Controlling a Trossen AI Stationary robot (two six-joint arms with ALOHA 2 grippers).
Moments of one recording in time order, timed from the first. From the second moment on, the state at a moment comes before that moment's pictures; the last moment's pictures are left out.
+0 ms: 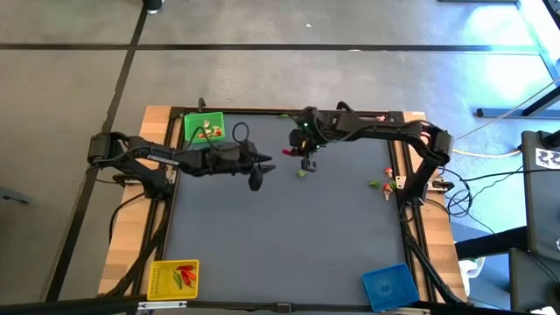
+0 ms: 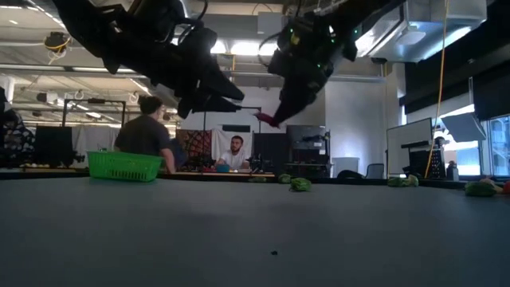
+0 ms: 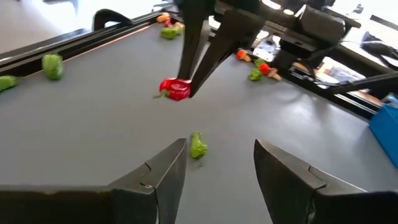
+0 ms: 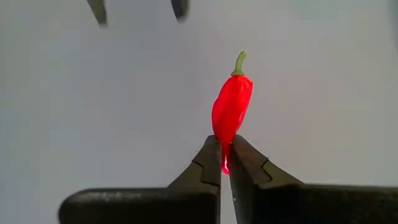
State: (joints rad) left arm 0.15 1.41 0.59 0.46 -0.12 -0.37; right arm -0.36 1.75 1.31 -0.47 -0.32 -0.34
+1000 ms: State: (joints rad) left arm 0.15 1.41 0.59 0.50 -0.14 -0.35; right arm -0.17 1.73 1.35 -0.43 -0.19 -0.32
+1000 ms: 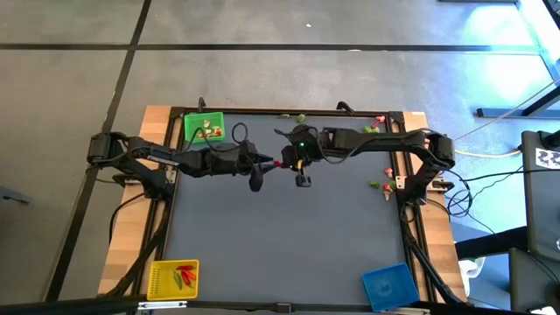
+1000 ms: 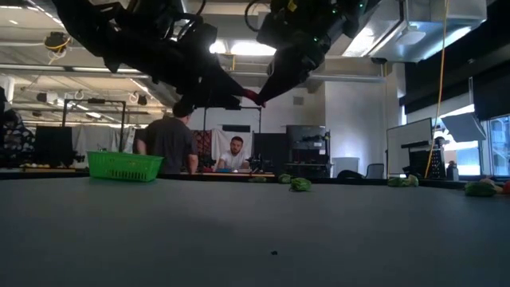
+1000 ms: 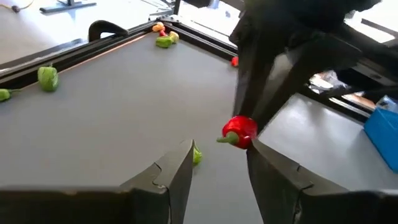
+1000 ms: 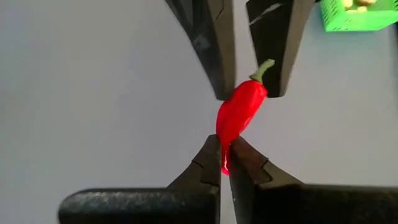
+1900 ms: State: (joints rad) left arm 0.14 1.41 0.59 0.58 -0.05 -0.29; right arm -0.17 1.71 1.35 -0.37 -0.20 -0.26
